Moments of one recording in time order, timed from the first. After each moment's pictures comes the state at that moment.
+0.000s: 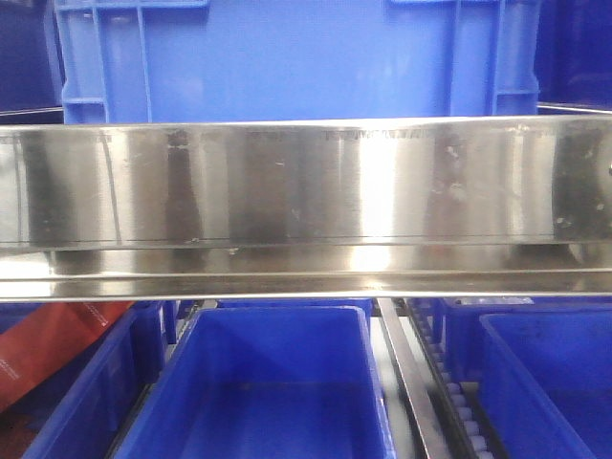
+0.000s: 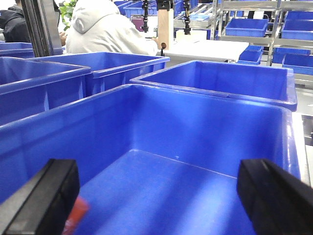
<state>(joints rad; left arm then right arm) -0.65 1.36 -1.15 0.03 -0.07 -0.08 0.51 1.29 -1.07 0.02 -0.07 0.05</state>
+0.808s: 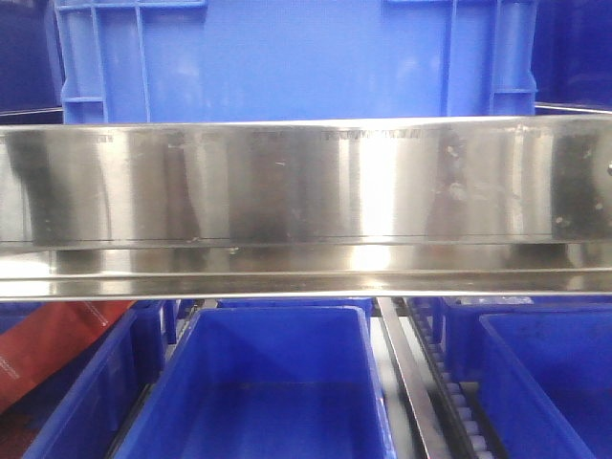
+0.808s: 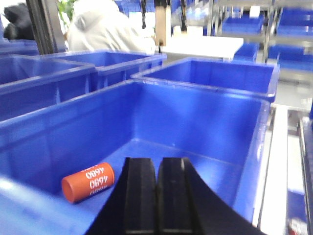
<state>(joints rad) -0.65 1.06 -0.97 0.01 0.04 -0.08 0.51 0.98 -0.91 0.03 0.05 0.05</state>
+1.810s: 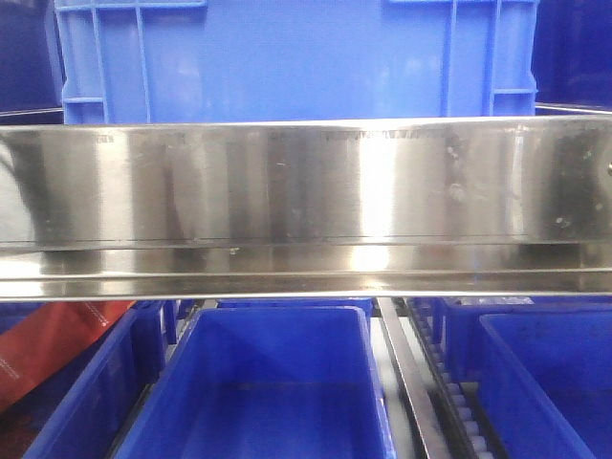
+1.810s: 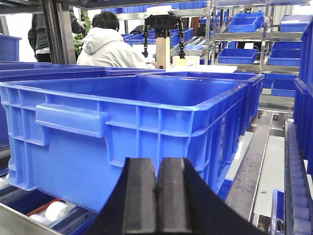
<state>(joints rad) -0.65 0.50 -0.45 0.00 -0.01 -0.08 0.51 0.43 -0.43 0.03 0.04 0.05</state>
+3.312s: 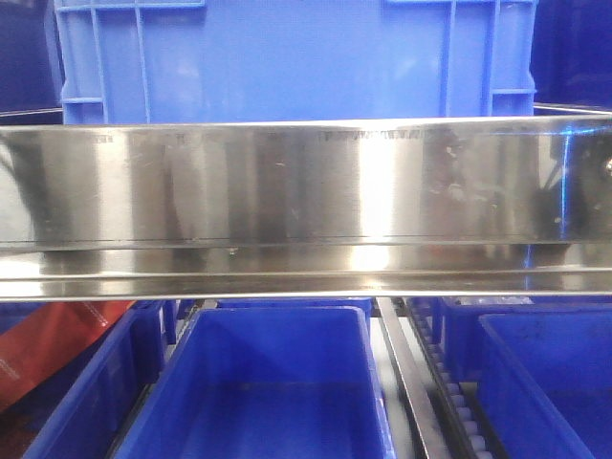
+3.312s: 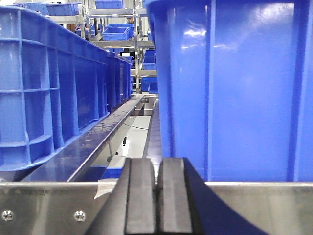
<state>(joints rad) -0.65 0.50 -0.45 0.00 -0.01 -0.08 0.04 0.00 0.00 0.02 -0.01 0.05</state>
